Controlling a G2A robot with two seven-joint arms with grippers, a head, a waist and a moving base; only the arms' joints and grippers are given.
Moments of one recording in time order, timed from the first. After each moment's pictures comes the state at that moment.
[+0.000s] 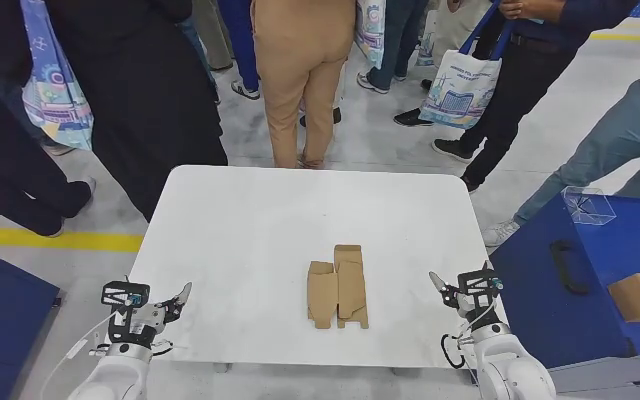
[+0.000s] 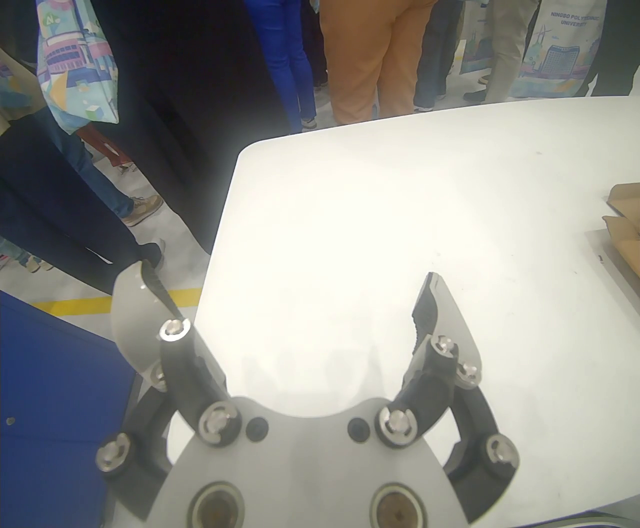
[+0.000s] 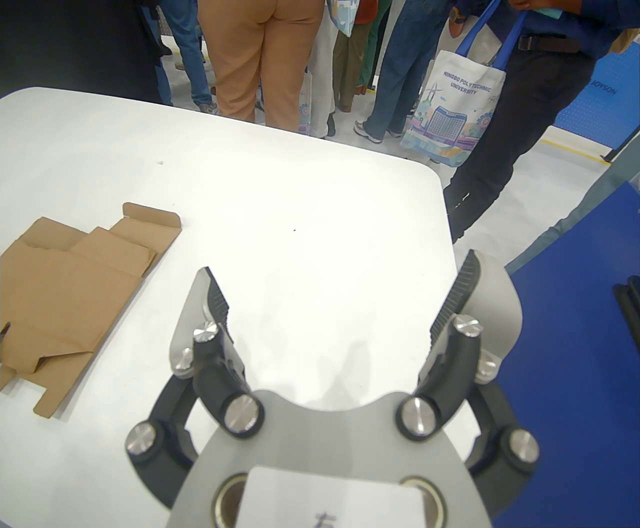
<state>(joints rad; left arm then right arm) 1.73 -1.15 -1.60 -1.80 1.33 0.00 0.00 -1.73 -1.15 1.60 -1.80 -1.33 0.00 0.00</state>
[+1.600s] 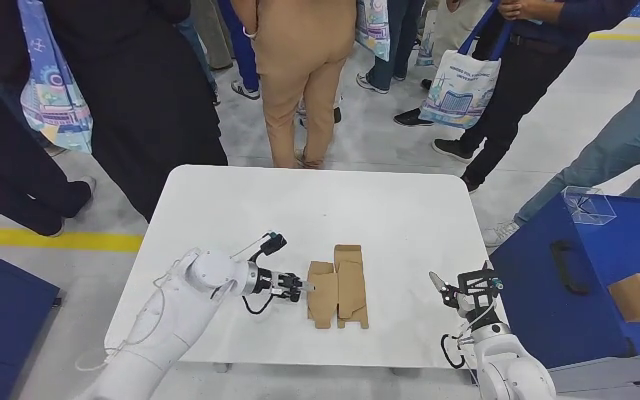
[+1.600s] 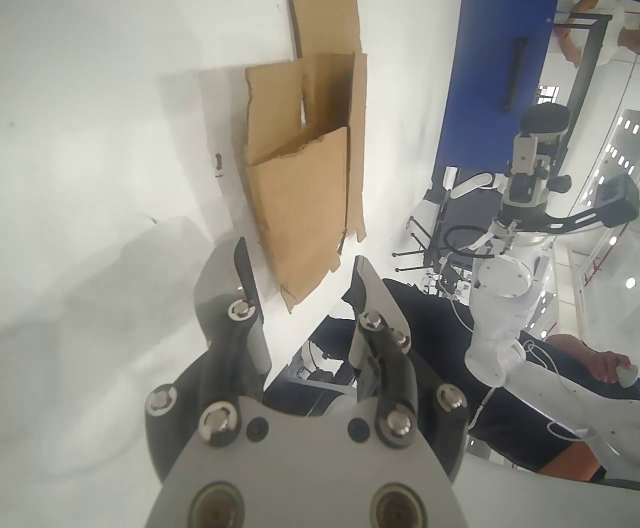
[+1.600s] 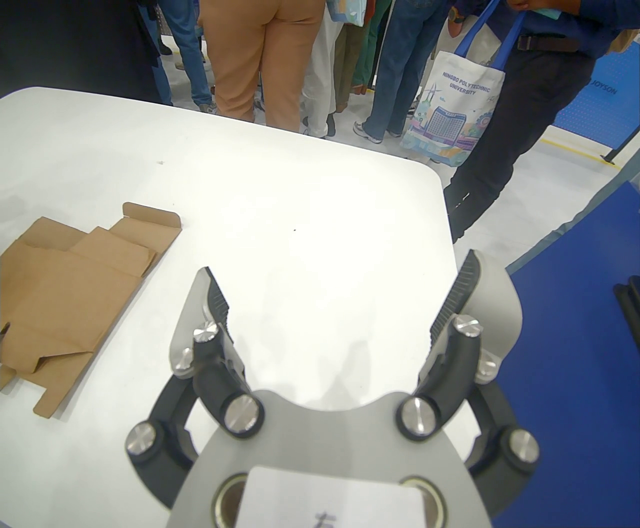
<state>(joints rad) 0.73 -1.30 -0.86 -0.93 0.06 -0.13 -1.10 -1.73 -1.15 1.60 -1.80 -1.33 0.00 0.00</state>
